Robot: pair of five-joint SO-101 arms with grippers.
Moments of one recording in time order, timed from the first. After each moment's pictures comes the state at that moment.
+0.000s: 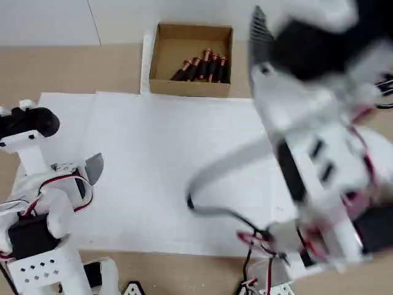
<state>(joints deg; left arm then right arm) -21.1 -60.1 37.2 83.6 5.3 -19.1 -0.2 -94.2 96.3 8.5</state>
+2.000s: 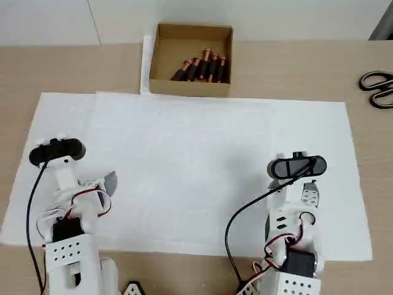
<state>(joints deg) -21.1 -60.0 81.9 40.8 5.3 7.5 -103.2 96.0 49.6 8.5</state>
